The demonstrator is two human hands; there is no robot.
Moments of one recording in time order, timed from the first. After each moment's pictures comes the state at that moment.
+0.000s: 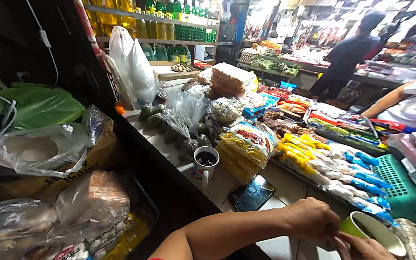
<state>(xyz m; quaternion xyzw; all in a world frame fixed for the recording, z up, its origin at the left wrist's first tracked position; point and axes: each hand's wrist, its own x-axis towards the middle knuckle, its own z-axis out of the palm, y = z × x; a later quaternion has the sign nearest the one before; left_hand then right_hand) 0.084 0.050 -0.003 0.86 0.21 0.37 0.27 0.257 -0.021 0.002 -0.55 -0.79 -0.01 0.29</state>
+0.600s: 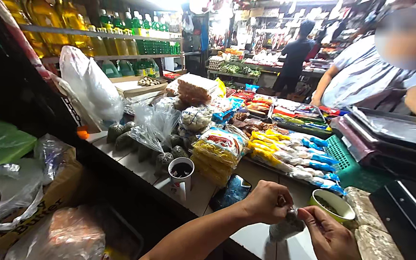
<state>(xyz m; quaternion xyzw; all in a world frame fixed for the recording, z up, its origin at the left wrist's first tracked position) 0.052 0.035 0.017 0.82 0.28 0.39 0.32 0.237 -0.024 0.007 -0.54 -0.74 0.08 0.40</state>
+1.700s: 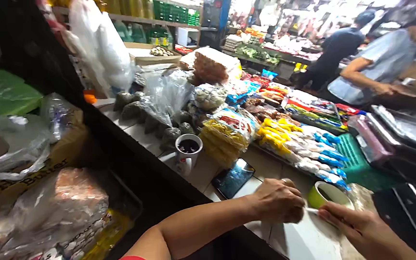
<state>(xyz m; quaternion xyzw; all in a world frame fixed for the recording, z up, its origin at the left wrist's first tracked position) 0.083 0.031 -0.027 0.87 0.22 0.43 0.12 0.322 0.013 0.041 -0.43 -0.89 0.08 0.15</state>
